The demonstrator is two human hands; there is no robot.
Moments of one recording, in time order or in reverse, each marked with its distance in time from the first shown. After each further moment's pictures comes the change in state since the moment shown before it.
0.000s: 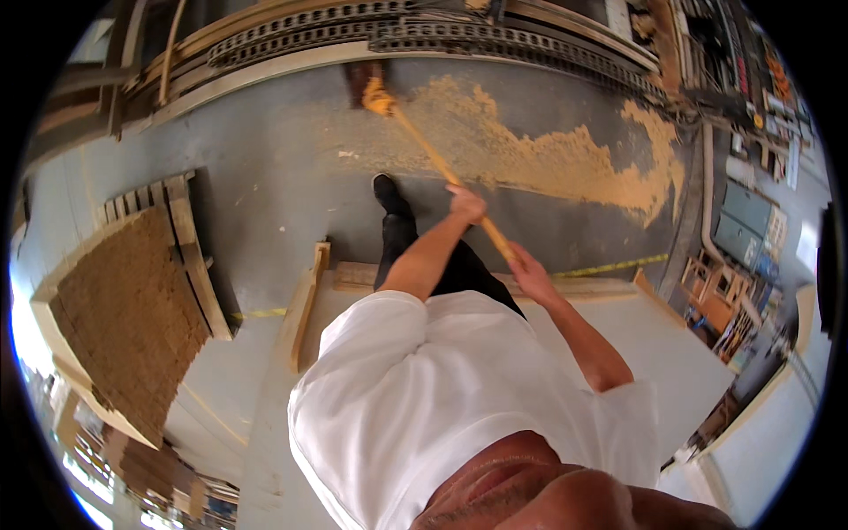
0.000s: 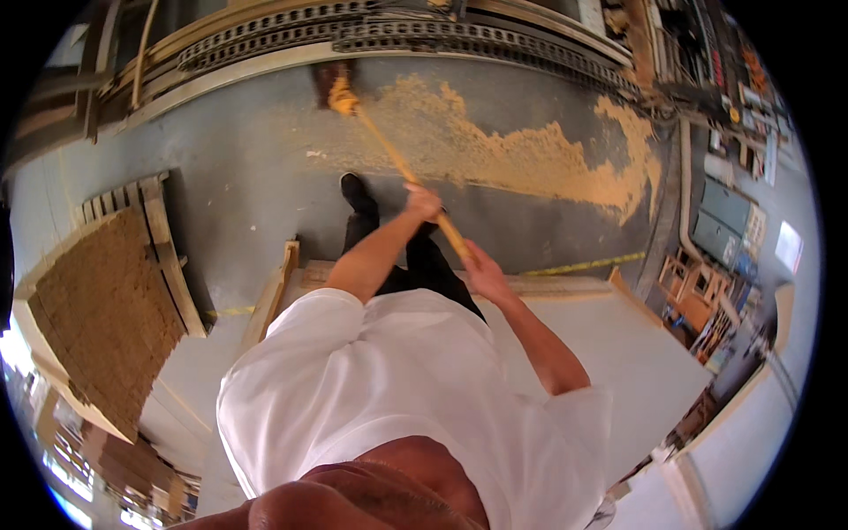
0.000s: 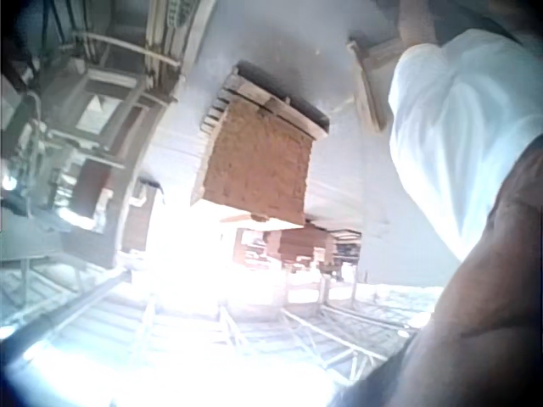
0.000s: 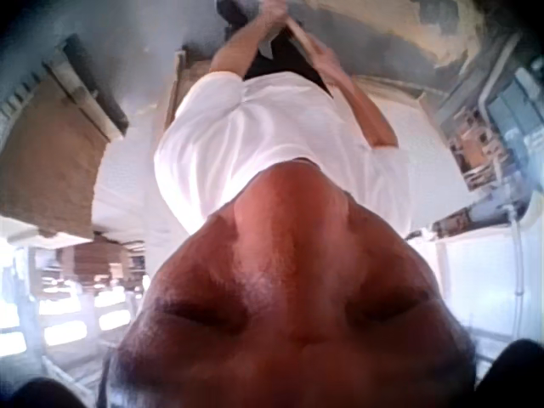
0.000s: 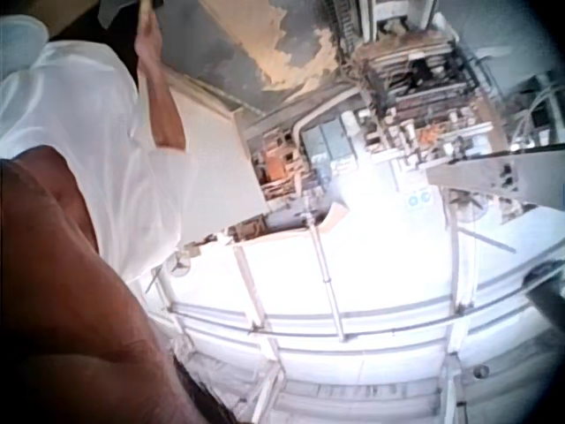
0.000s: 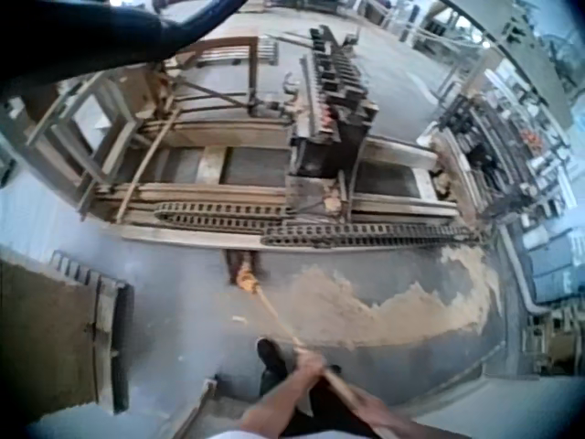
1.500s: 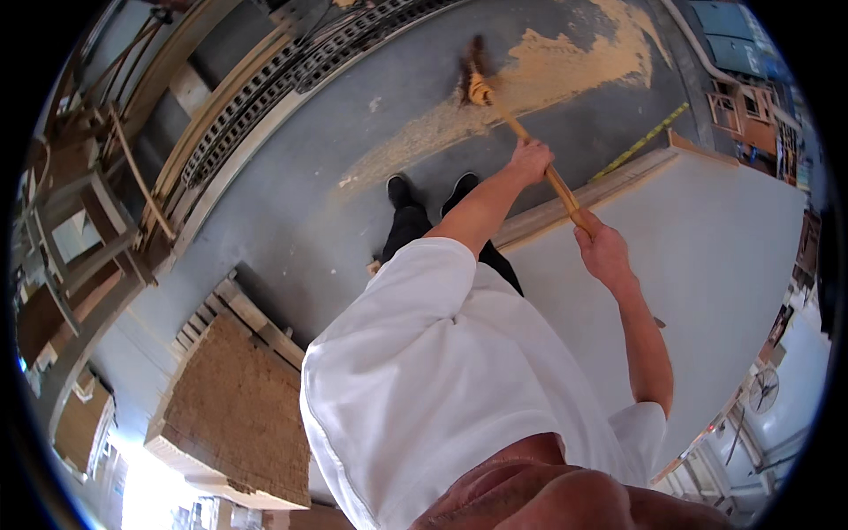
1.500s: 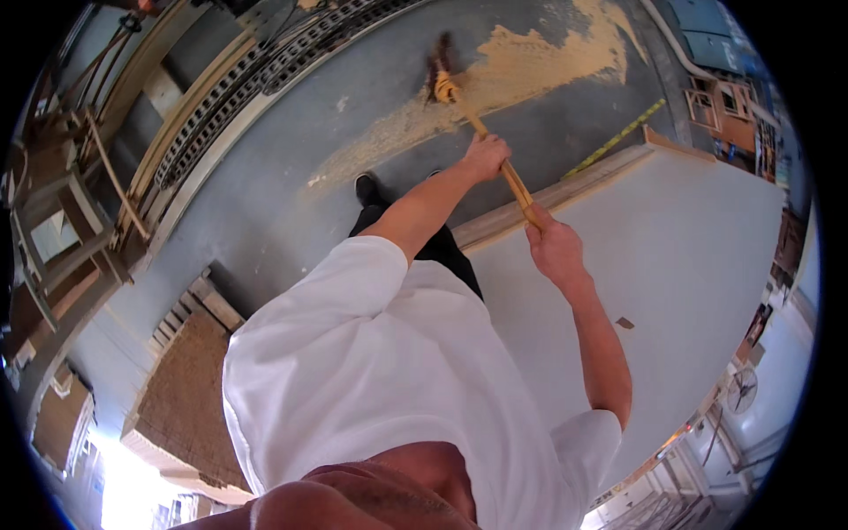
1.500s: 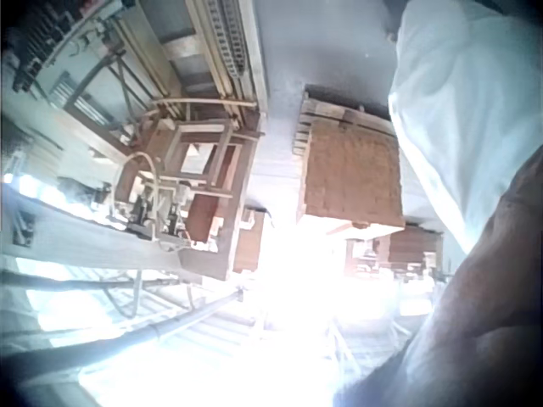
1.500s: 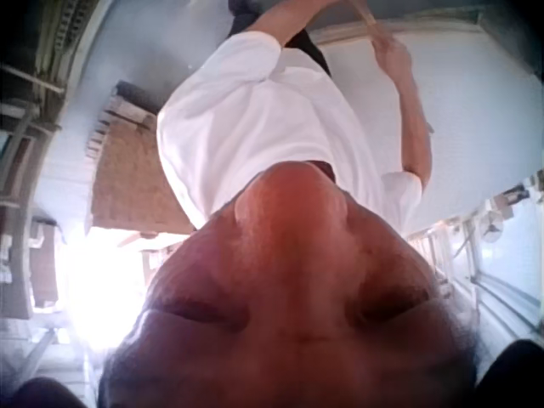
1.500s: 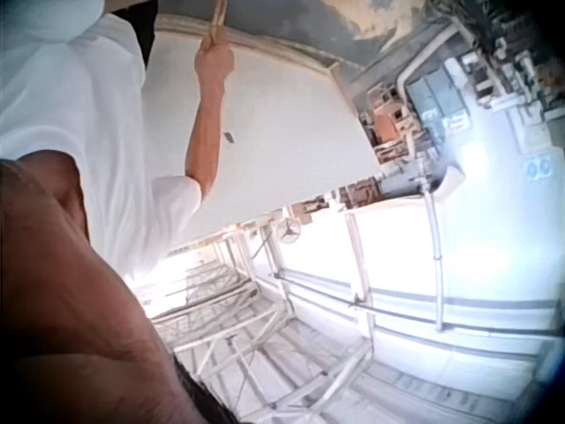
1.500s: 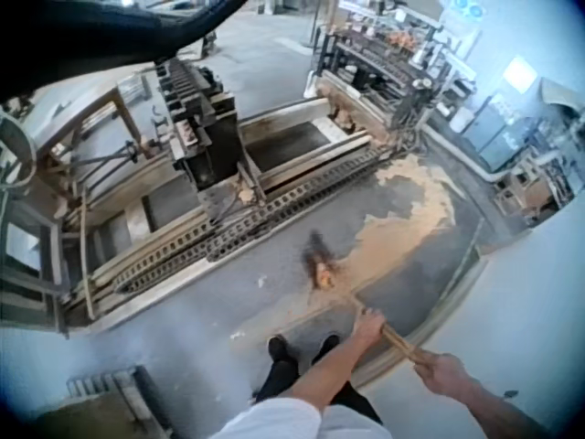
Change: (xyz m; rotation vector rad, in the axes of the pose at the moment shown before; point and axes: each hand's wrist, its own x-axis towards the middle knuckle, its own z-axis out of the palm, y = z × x) left_hand -0.034 0.155 0.026 0.408 0.053 0.815; right_hand -0.183 -0.044 -0.040 -0.289 0.474 0.261
